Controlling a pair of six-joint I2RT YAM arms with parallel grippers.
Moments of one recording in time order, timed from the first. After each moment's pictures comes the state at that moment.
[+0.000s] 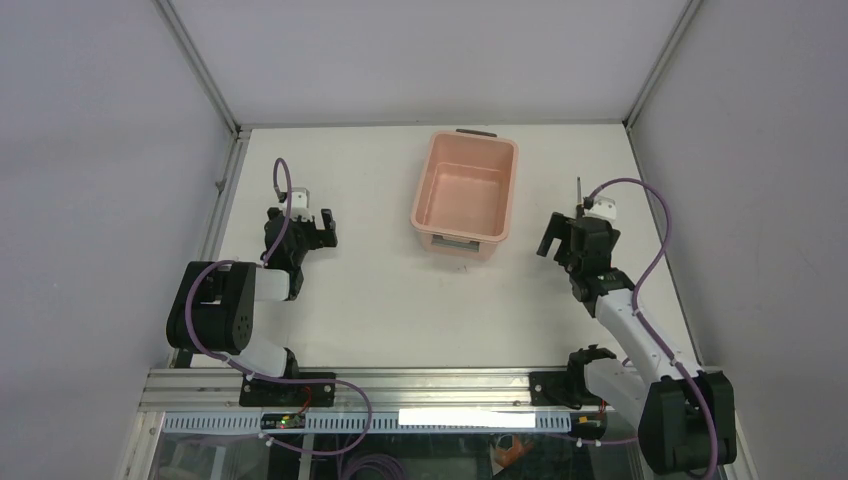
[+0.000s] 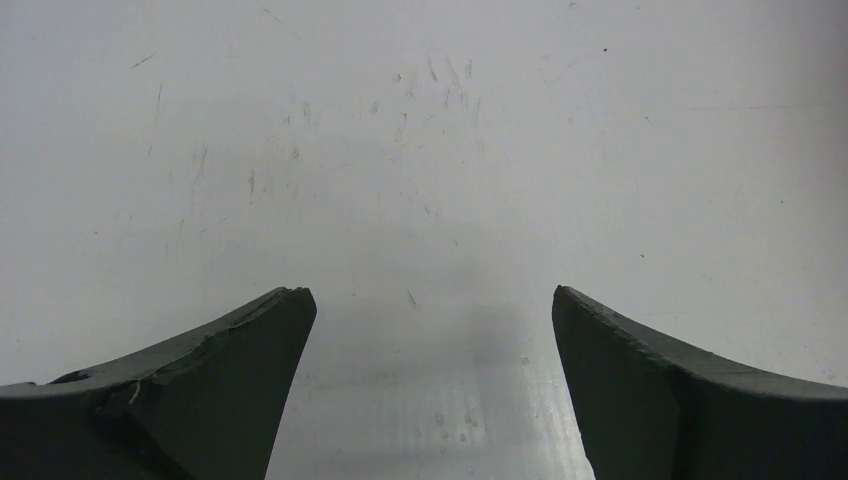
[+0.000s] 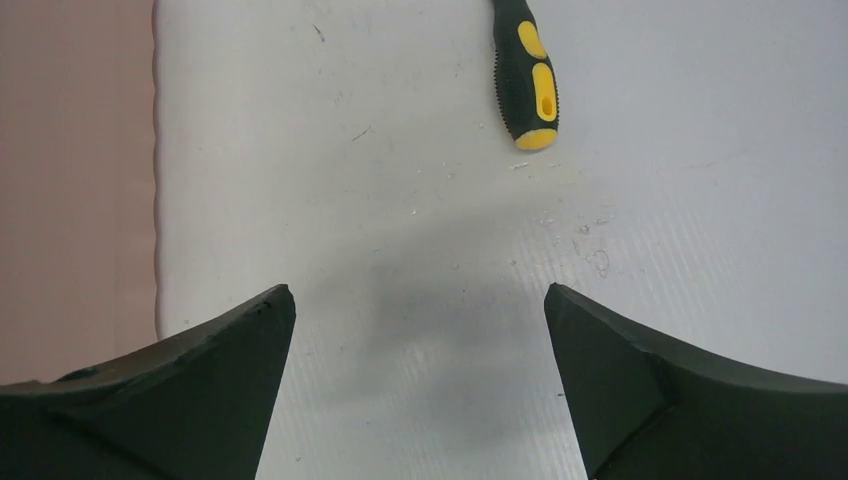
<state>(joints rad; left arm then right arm) -0.04 1.54 0.38 0.84 -0.03 -0.03 0.17 0.95 0.48 -0.13 0.30 0.32</state>
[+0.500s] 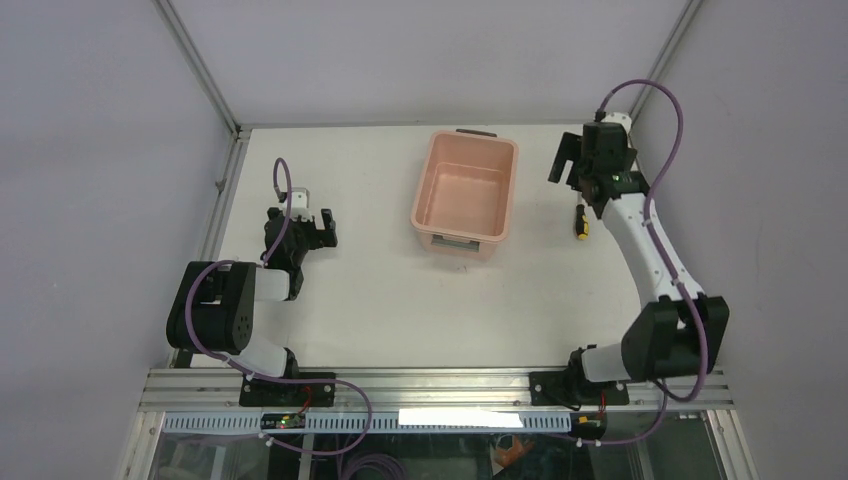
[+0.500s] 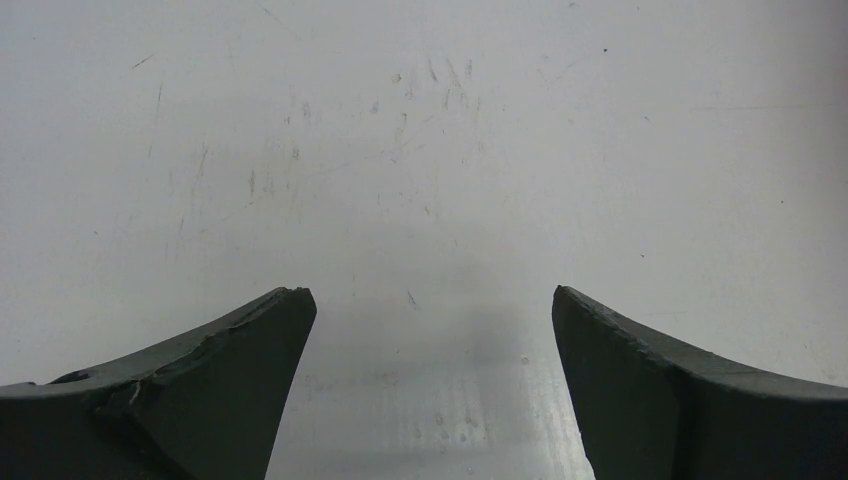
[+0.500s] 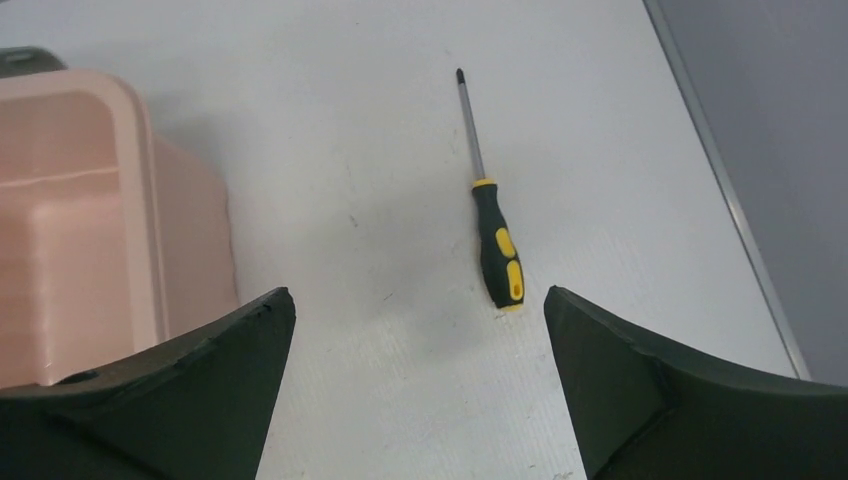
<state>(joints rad) -0.04 1.54 0.38 0.84 -0.03 -0.03 0.12 1.31 1.18 -0.50 0.33 0.26</state>
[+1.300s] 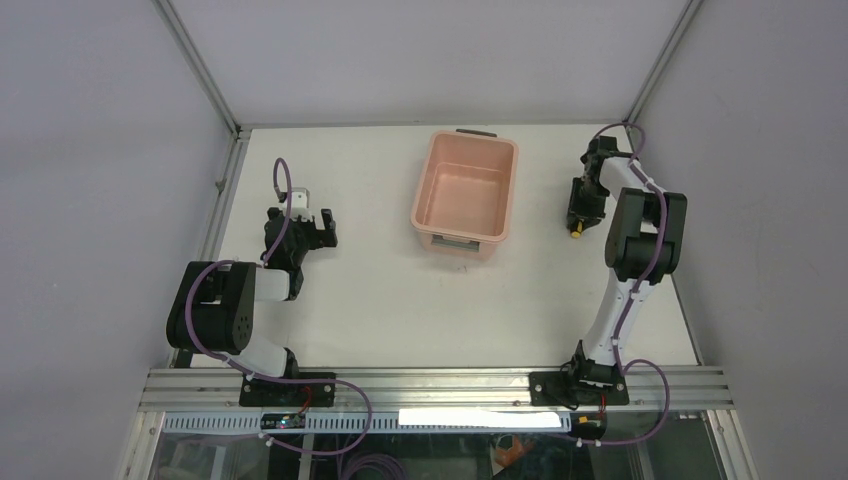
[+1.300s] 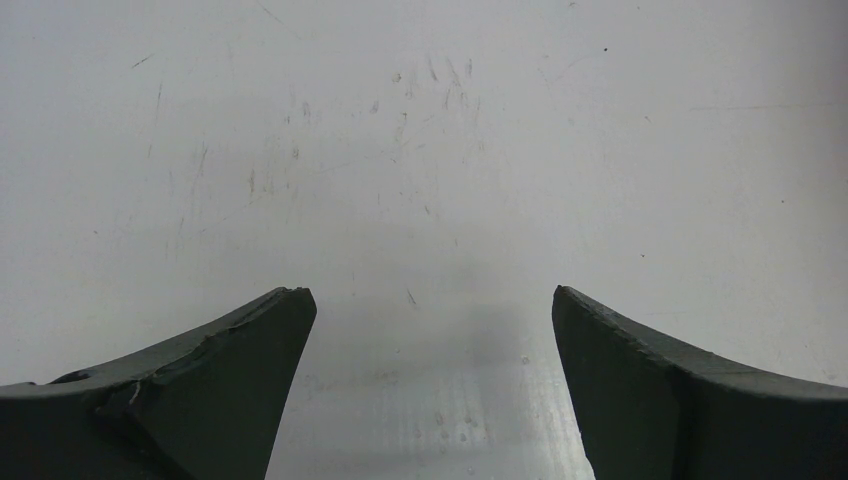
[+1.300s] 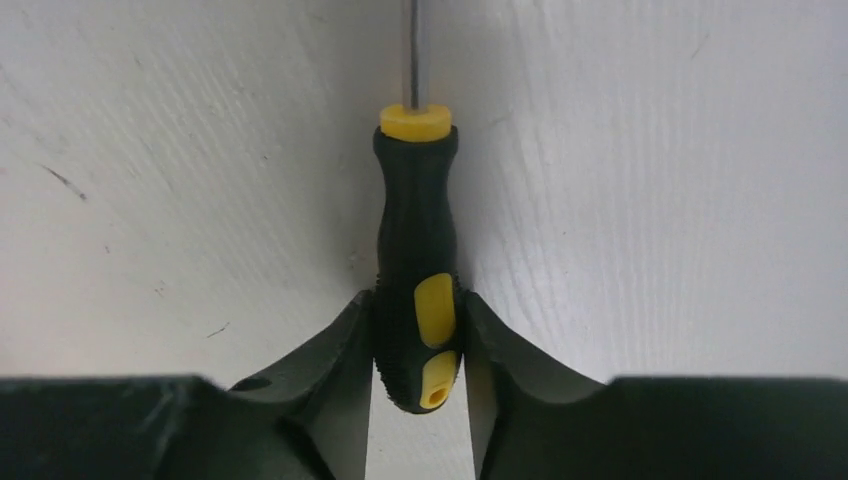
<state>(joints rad) -0.04 1.54 0.38 0.84 -0.03 -0.03 -0.13 2.05 1.51 -0.82 0.05 0.09</state>
